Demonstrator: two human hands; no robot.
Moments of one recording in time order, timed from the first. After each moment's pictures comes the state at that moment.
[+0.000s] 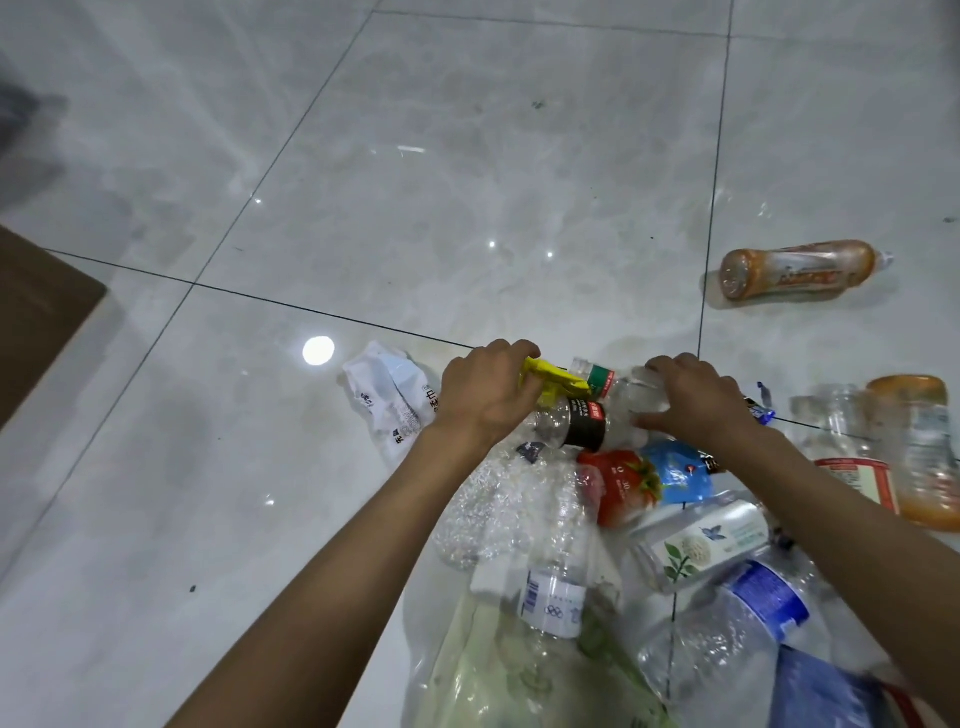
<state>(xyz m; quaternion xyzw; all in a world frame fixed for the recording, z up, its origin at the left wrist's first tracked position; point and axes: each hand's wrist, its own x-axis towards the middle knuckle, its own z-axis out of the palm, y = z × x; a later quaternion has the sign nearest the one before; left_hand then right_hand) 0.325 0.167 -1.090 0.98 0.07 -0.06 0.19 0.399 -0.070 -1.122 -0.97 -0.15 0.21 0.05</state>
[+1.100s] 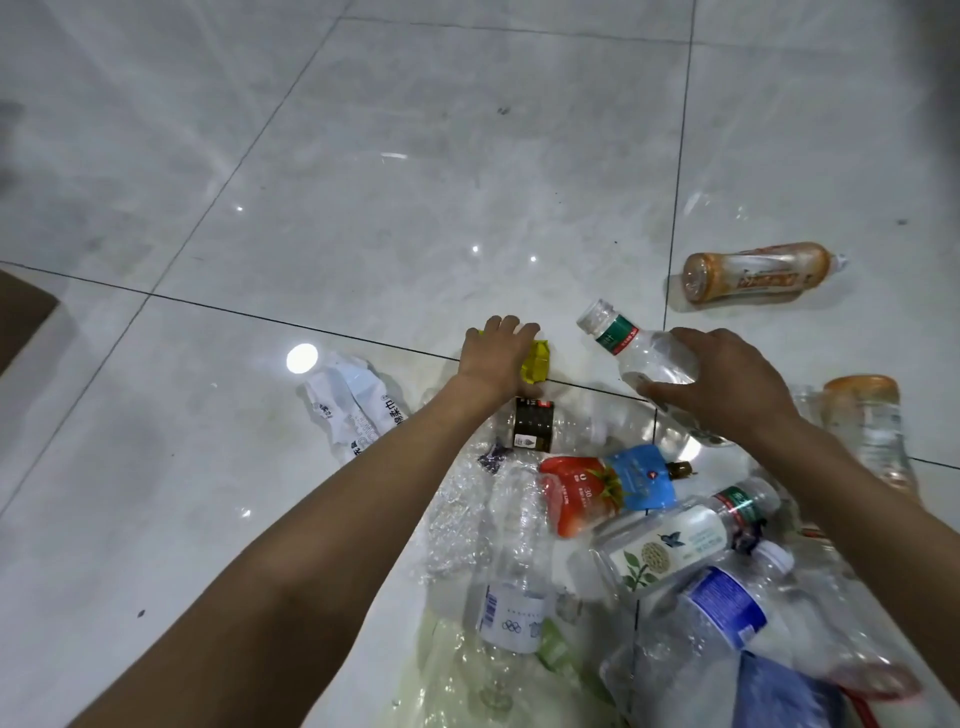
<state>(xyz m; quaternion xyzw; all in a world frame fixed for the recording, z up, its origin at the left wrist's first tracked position) 0.411 0.139 -1.154 0.99 -0.01 -0.15 0.05 0.416 -0.120 -1.087 -0.97 -0.10 0.12 0.17</state>
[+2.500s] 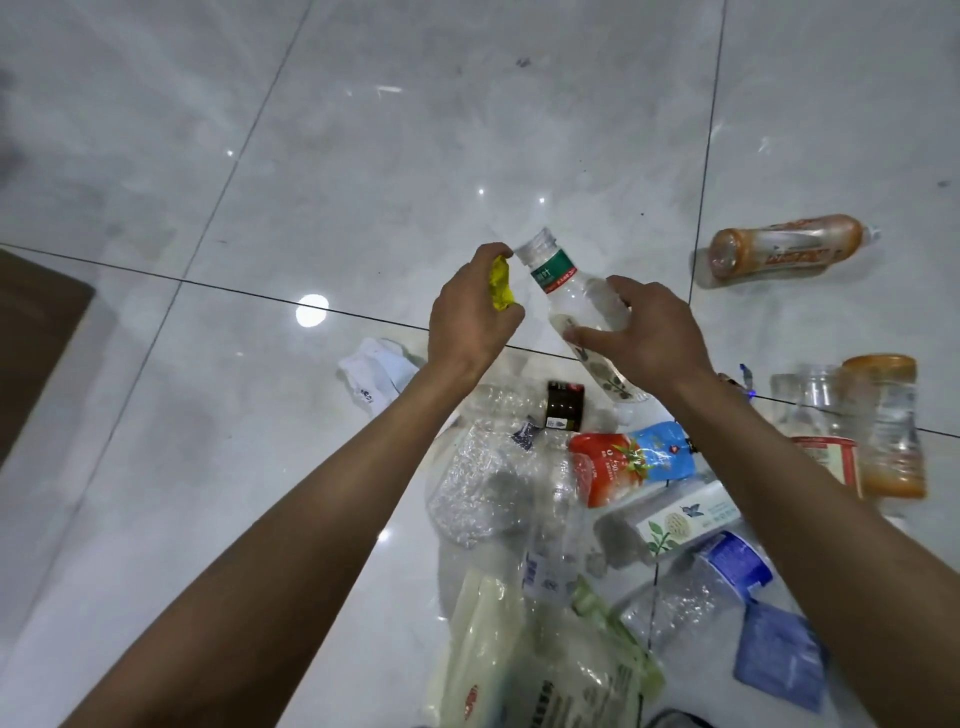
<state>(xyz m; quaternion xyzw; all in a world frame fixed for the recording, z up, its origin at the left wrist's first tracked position) 0.382 0.184 -1.055 0.91 0.16 0.03 0.38 0.413 -0.007 -1.040 -0.93 -0.07 0.13 0.32</state>
